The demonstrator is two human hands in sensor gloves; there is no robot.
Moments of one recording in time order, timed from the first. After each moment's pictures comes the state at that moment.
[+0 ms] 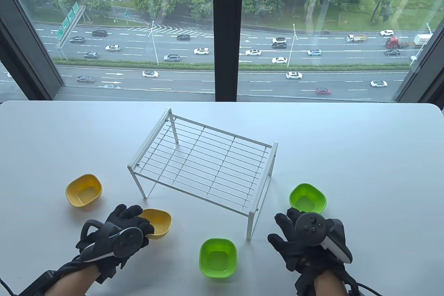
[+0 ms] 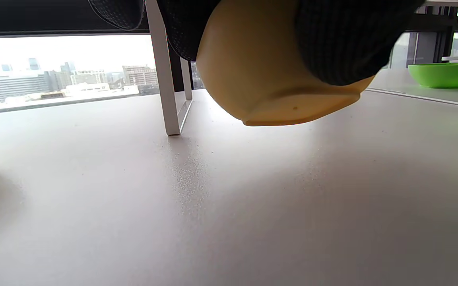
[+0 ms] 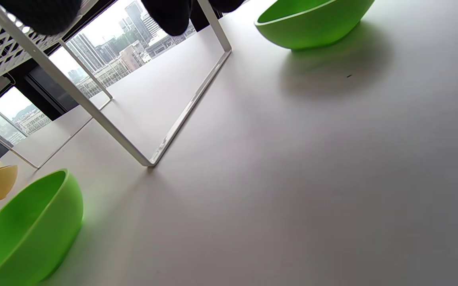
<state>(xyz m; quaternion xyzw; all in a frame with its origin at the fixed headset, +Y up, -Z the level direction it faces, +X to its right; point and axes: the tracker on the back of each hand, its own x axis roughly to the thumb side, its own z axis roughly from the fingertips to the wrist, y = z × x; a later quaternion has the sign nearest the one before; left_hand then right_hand) -0.273 -0.716 -0.266 0.02 -0.23 -0.04 0.97 0.181 -0.720 -0.254 0.06 0.17 0.95 0.24</state>
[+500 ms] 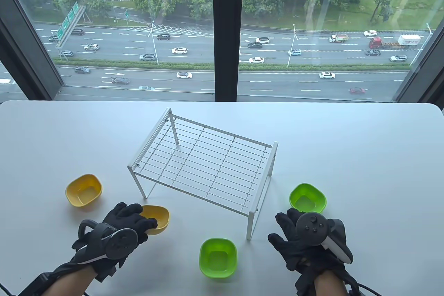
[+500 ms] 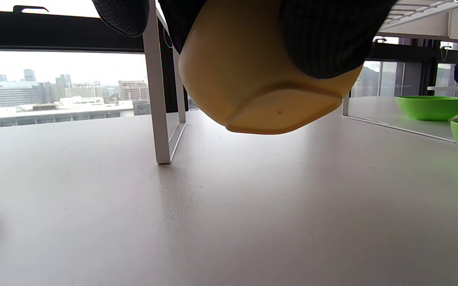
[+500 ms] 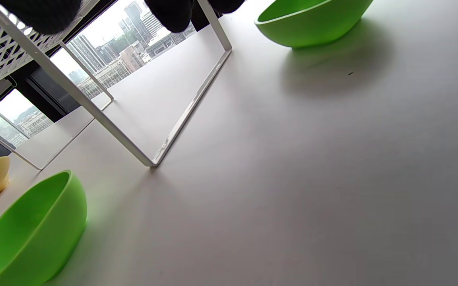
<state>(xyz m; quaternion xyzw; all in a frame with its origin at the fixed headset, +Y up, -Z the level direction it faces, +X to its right) -0.277 -0.704 -0.261 0.05 -0.24 -0.02 0.97 0.182 -0.721 -0.254 0.06 0.17 0.95 0.25</state>
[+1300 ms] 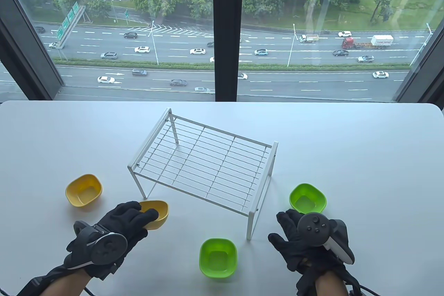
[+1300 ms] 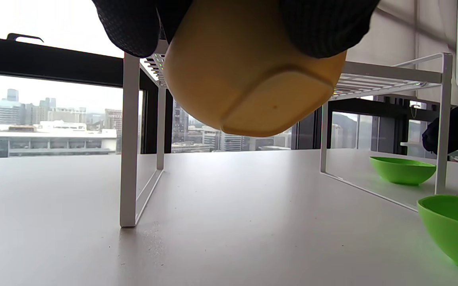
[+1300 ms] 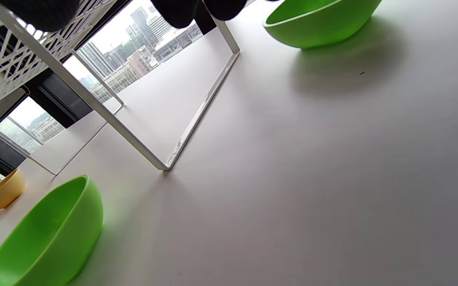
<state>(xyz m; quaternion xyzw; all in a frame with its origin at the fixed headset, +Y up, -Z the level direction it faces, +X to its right) -0.283 -0.678 -0.248 0.12 -0.27 0.06 0.95 0.183 -0.719 -0.253 0.08 0.15 0.95 0.27</state>
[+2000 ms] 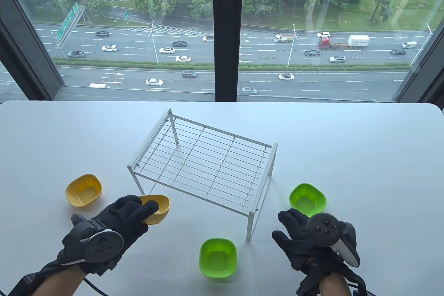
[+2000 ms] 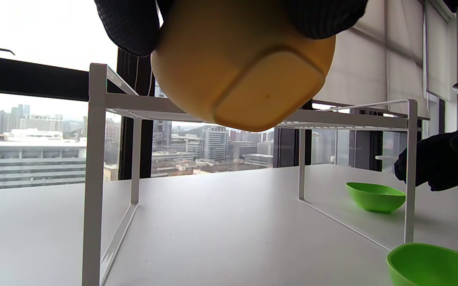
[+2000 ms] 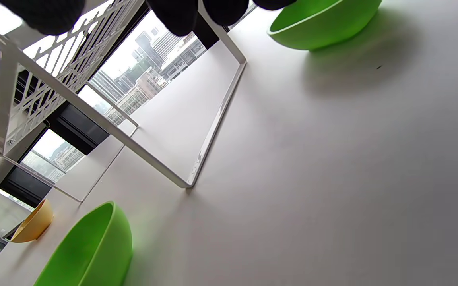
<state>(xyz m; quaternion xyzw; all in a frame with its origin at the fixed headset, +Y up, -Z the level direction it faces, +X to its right) -0.275 -0.633 -0.244 0.14 -0.30 0.06 0.94 0.194 -0.722 -0.253 0.07 0.14 0.93 0.33</state>
